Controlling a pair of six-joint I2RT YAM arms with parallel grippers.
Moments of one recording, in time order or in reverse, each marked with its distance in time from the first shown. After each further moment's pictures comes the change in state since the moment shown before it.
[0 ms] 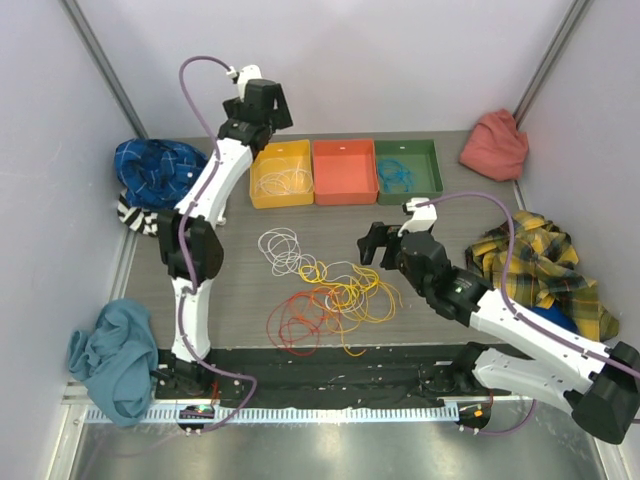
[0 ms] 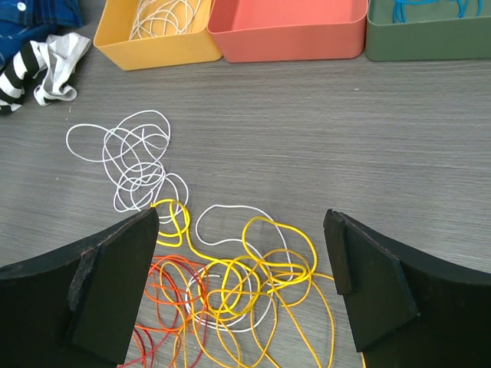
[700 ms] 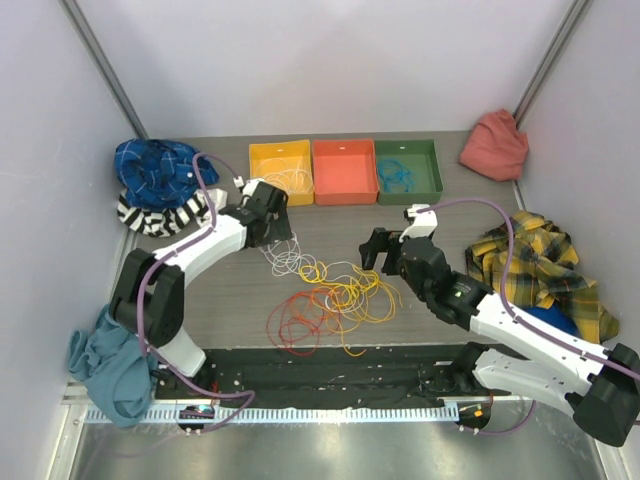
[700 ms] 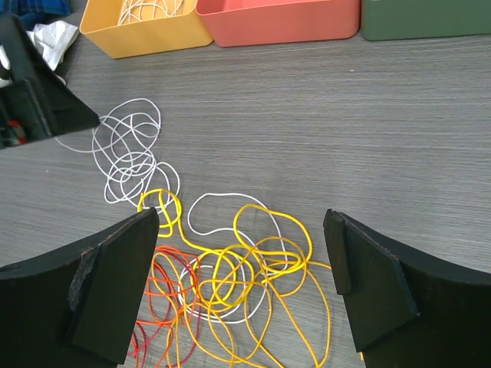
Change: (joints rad) left arm -0.156 -0.621 -1.128 -0.025 0.062 -0.232; right arm 0.000 -0.027 -0.053 0.009 0.002 0.023
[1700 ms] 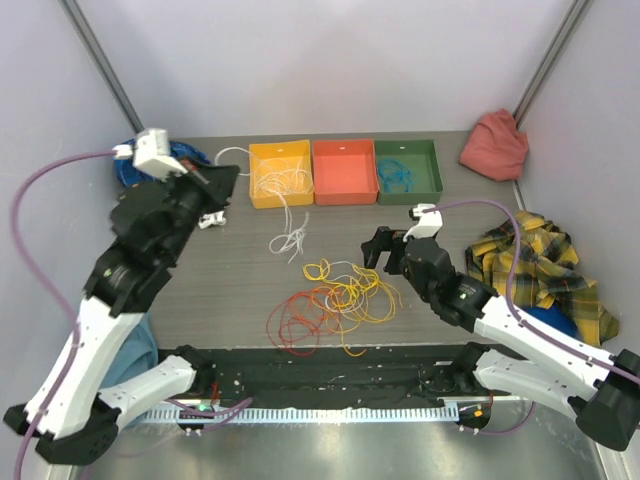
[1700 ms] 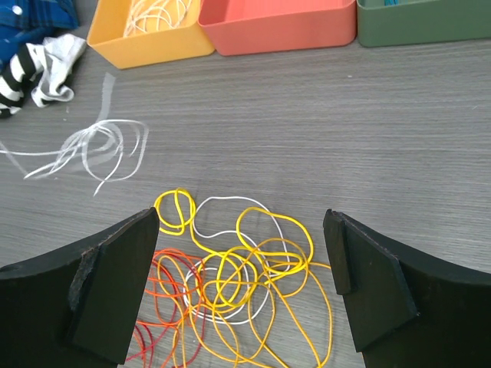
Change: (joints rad) left arm -0.053 -0.655 0.211 0.077 0.127 0.002; right arm 0.000 -0.023 0.001 -0.012 0.011 0.014
